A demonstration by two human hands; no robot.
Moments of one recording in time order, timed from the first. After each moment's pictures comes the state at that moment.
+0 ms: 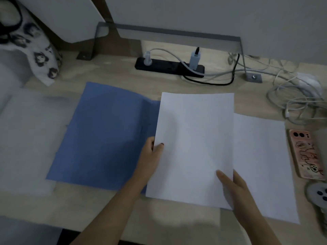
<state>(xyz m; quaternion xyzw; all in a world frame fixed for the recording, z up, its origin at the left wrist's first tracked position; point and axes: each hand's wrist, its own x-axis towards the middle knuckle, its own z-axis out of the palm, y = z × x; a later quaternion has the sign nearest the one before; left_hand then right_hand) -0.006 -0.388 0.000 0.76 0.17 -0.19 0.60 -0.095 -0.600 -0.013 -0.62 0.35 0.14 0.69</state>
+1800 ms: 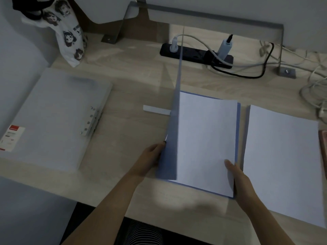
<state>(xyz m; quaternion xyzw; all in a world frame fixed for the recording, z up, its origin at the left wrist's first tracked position) -0.033 -0.317 -0.023 0.68 0.22 -0.30 0.64 -0.081 -0.565 -0.044 -0.58 0.39 0.20 0.69</state>
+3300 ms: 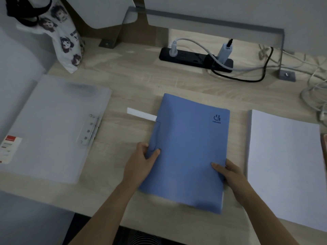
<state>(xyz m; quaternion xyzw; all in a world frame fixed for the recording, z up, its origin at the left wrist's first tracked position) -0.025 -0.288 -0.053 0.85 0.19 -0.19 0.46 -0.051 -0.546 -0.039 -0.64 0.30 0.24 0.66</state>
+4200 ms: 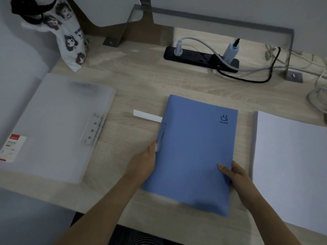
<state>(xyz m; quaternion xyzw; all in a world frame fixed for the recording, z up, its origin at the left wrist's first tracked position) -0.011 -0.271 -0.068 0.92 0.01 -0.14 0.36 -0.052 -0.550 -0.052 -0.65 0.30 0.23 0.66</state>
